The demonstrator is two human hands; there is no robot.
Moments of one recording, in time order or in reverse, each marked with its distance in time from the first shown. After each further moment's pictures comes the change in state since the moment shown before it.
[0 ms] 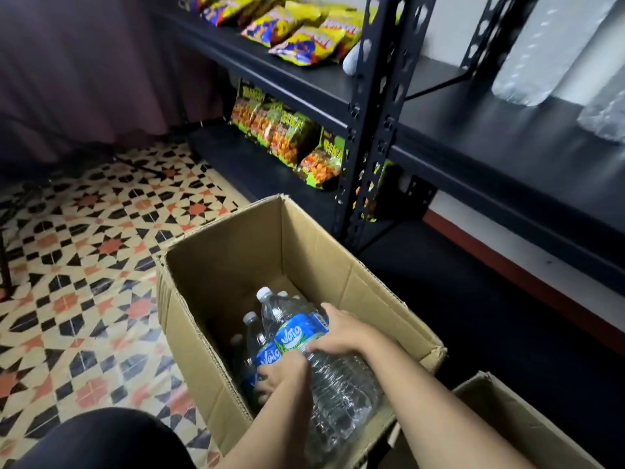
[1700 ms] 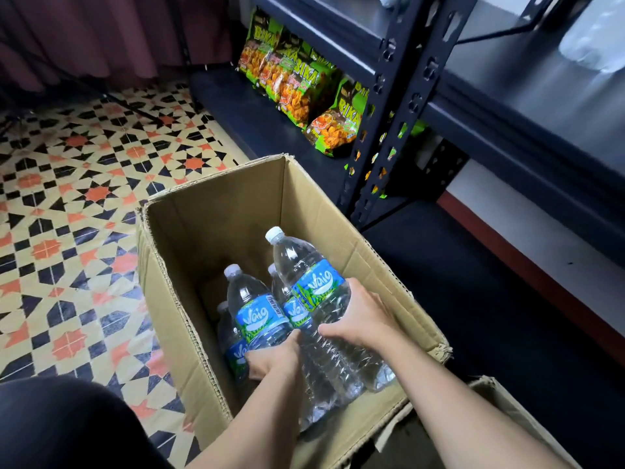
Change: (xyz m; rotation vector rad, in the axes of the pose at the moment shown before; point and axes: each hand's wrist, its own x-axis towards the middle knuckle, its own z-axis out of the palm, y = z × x) left_hand 0.019 -0.028 0.034 -0.345 0.094 -0.120; right_hand 0.005 0.043 0.000 0.057 0.266 0.038
